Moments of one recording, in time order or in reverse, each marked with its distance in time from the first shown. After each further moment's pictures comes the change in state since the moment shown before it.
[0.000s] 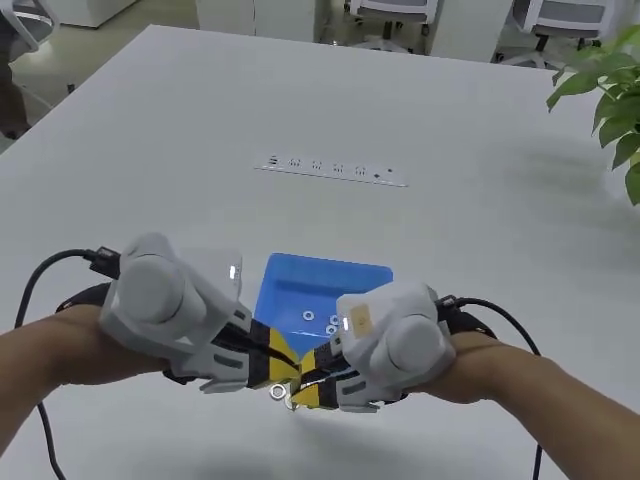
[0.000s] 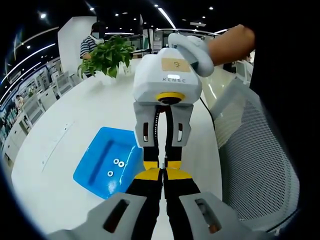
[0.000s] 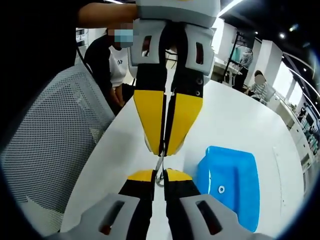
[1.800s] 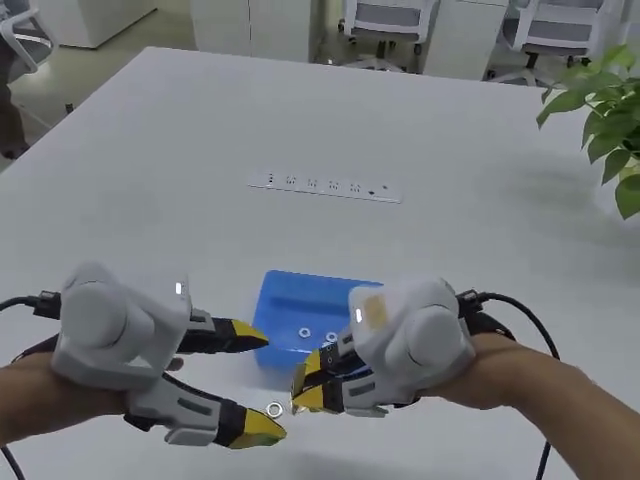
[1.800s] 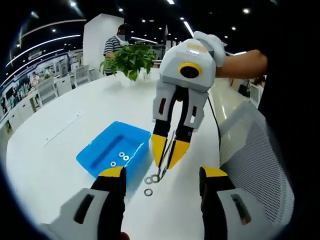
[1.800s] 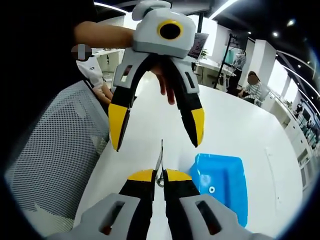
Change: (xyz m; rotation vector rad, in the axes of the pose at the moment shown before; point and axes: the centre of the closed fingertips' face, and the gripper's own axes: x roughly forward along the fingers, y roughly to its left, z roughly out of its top) left arm -0.020 0.006 -0.008 -0.205 -0.133 0.104; right arm -0.032 -0.005 0.025 0.037 -0.036 -0.035
